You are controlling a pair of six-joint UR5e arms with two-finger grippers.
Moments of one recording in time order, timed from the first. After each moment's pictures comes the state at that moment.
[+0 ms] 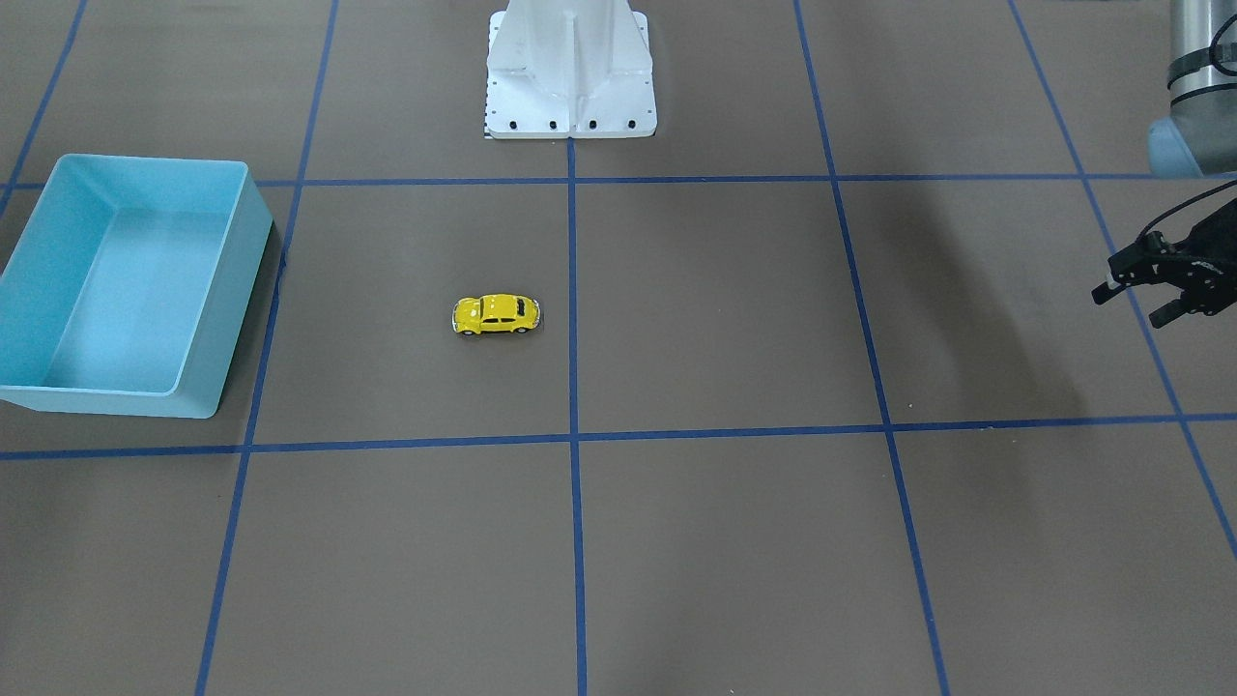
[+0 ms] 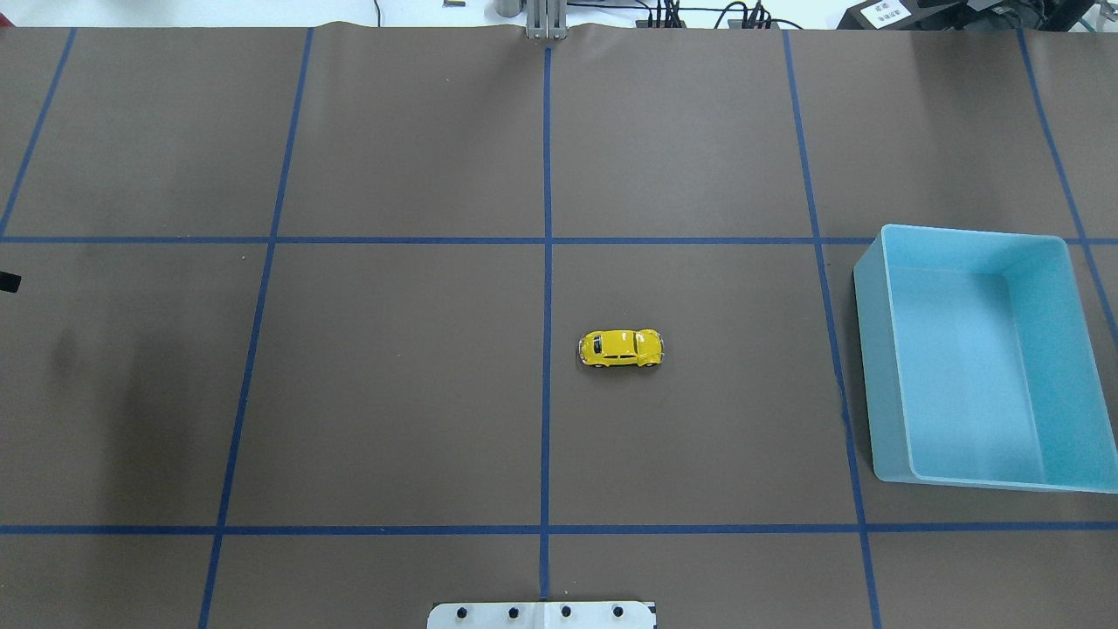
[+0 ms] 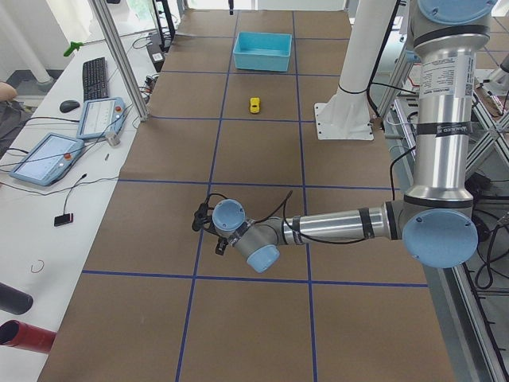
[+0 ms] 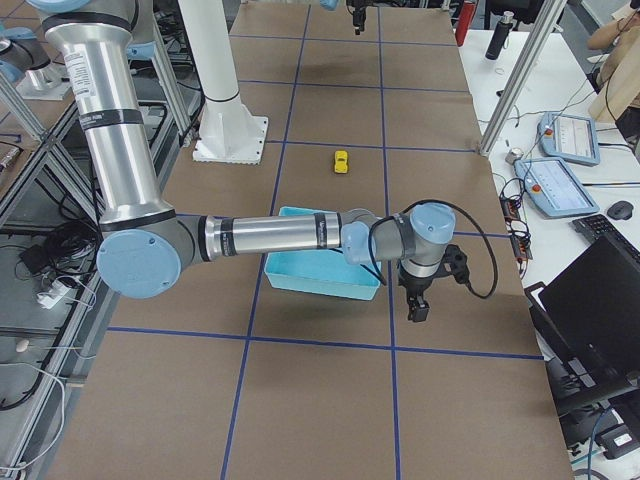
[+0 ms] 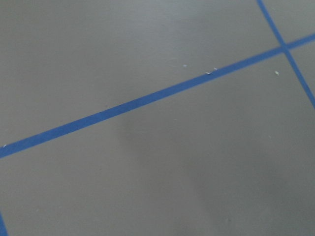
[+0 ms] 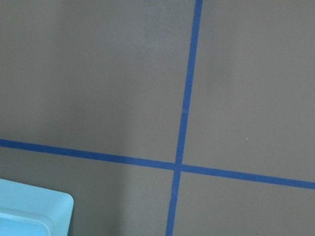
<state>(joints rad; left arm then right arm) -1.26 -1.55 -1.38 -2.49 -2.48 -0.55 1.43 -1.32 1.47 -1.50 2.28 0.00</state>
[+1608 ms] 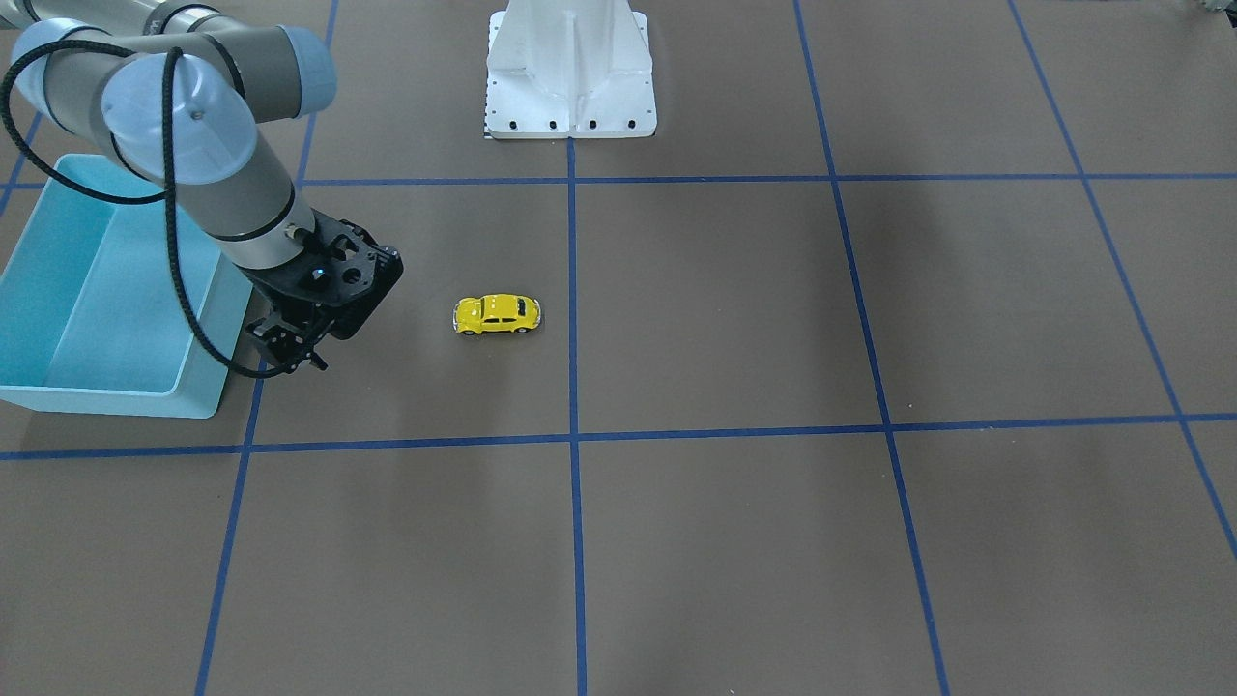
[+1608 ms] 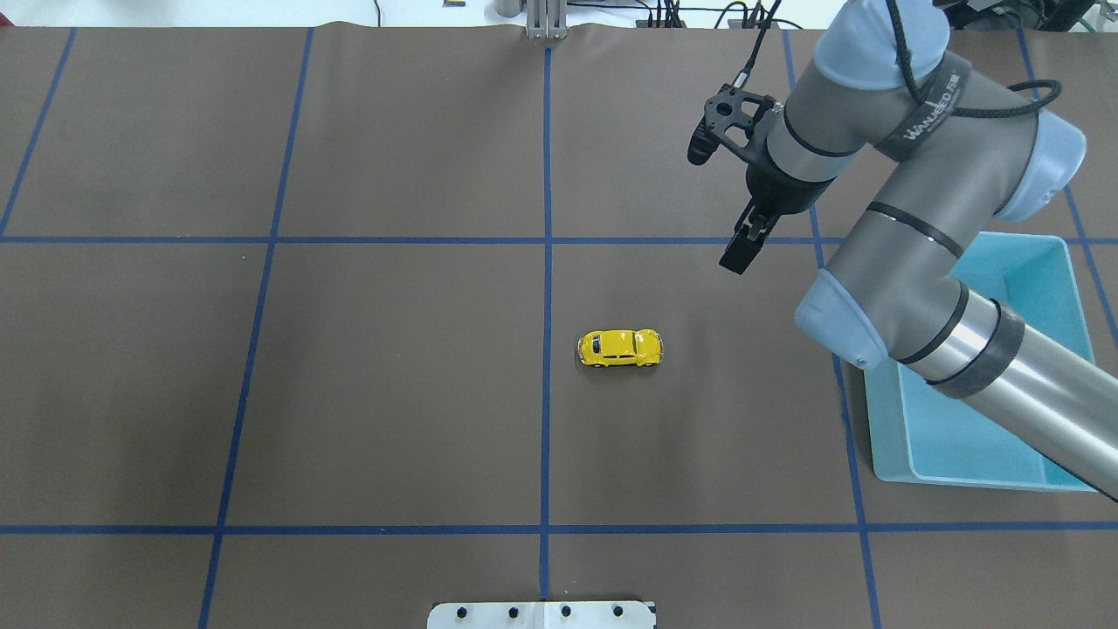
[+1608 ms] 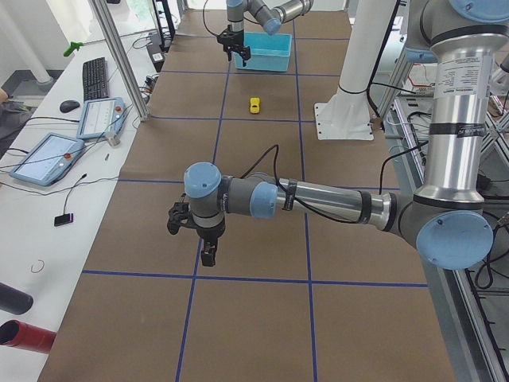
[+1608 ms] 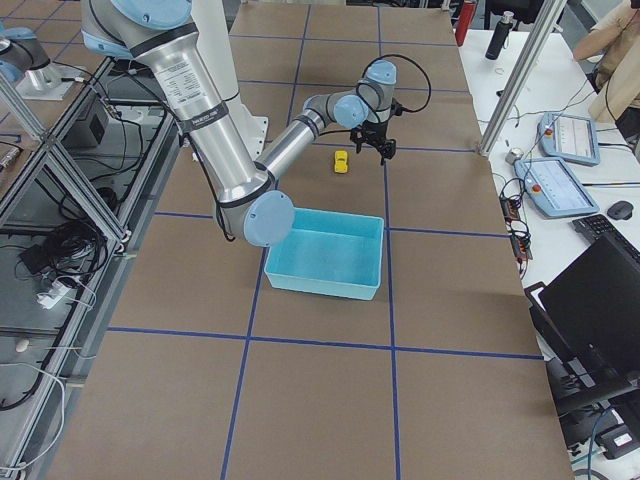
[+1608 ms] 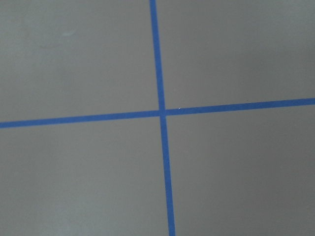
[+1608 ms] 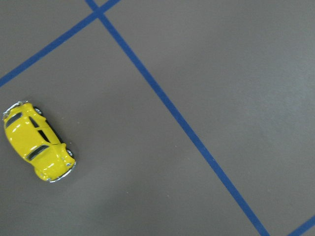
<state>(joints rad) -1.50 -1.59 -1.70 -1.51 -2.30 -0.07 0.80 -1.02 1.77 -1.68 2.10 -0.13</state>
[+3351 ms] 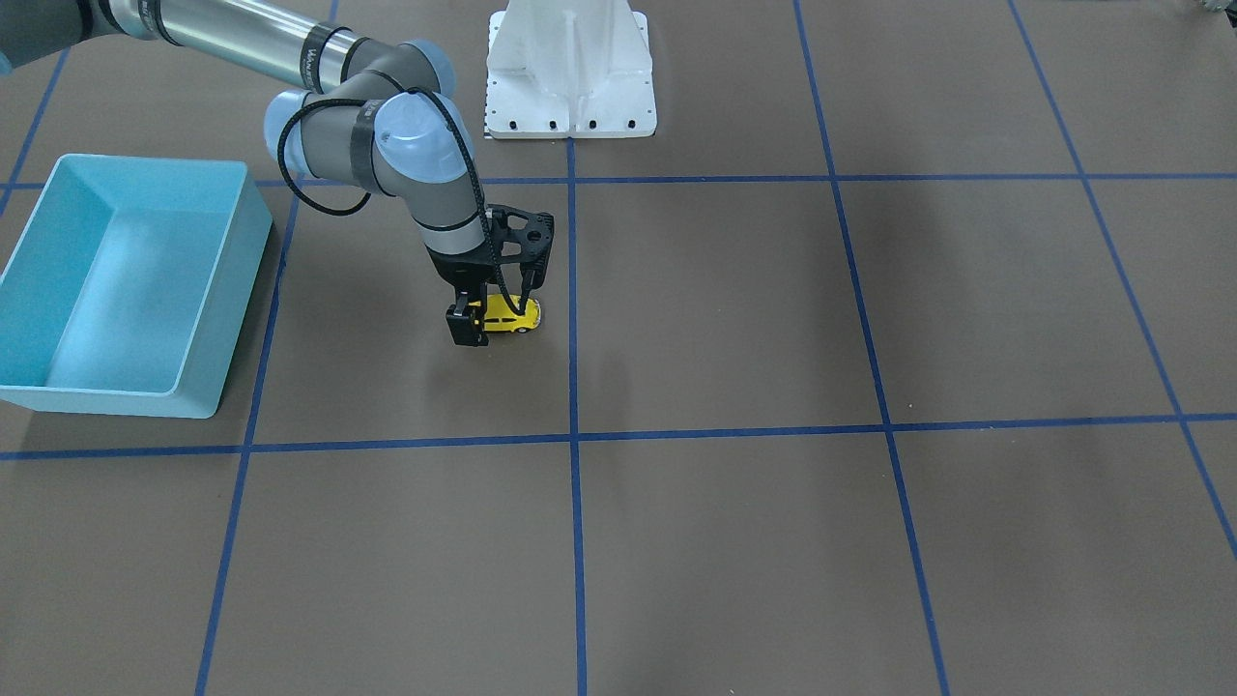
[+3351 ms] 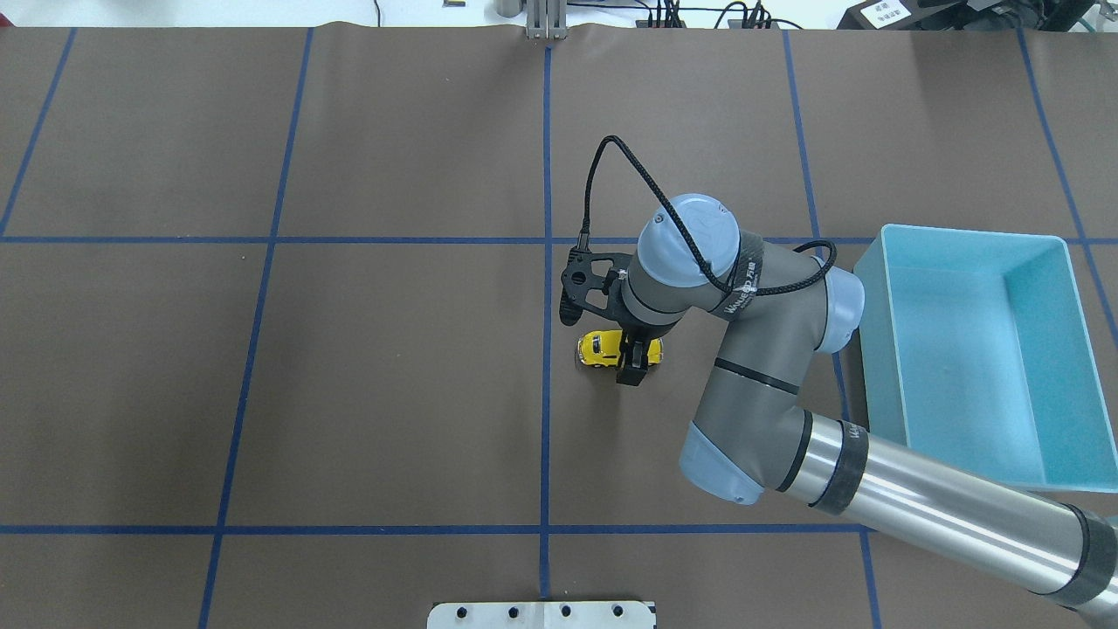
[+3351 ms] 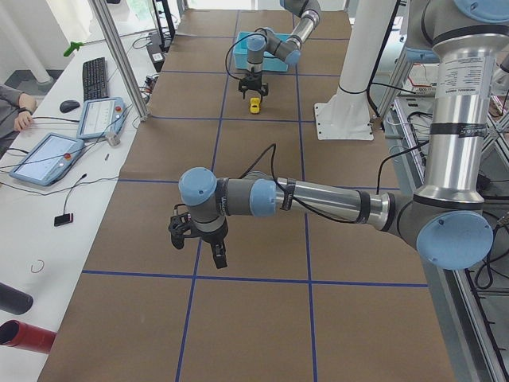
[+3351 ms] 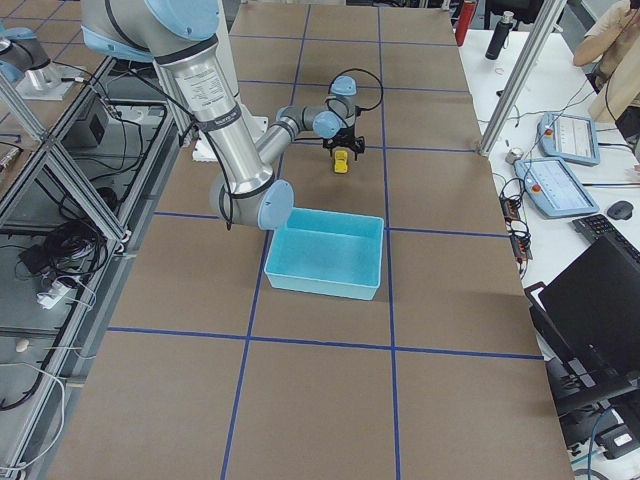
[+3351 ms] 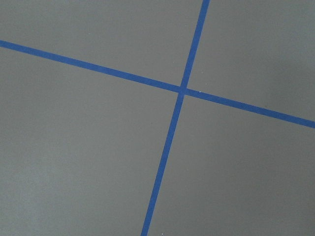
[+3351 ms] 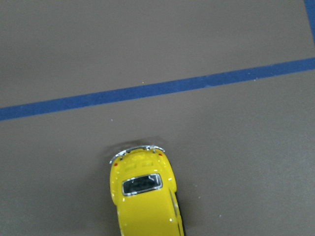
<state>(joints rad) -1.52 -1.59 -1.69 -1.42 -2.35 -0.29 0.52 -0.96 1.59 -1.43 1.89 -0.19</state>
